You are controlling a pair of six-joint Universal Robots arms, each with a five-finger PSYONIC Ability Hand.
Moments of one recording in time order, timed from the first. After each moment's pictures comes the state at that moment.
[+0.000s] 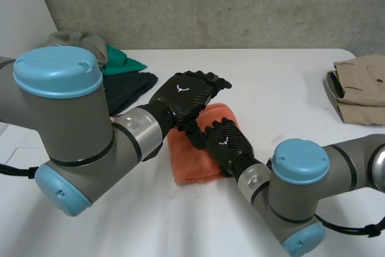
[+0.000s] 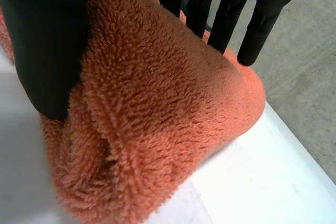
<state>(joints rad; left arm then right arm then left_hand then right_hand) 4.07 -1.99 -1.33 3.13 -1.32 3.26 2.20 -0.91 1.62 -0.49 1.42 2.58 0.18 0.21 0.22 0.21 0.04 0.50 0.50 0.51 0.51 0.32</state>
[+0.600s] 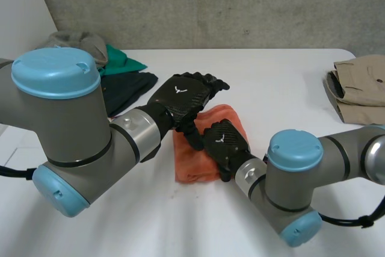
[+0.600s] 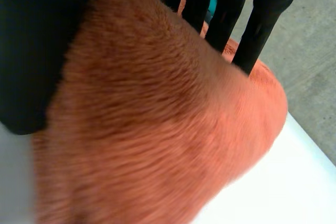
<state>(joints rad) 4.07 -1.98 -1.34 3.13 -1.32 3.26 2.19 -0.87 1.54 -0.41 1.39 2.59 0.18 0.21 0.22 0.21 0.04 0.82 0.96 0.95 0.95 0.23</state>
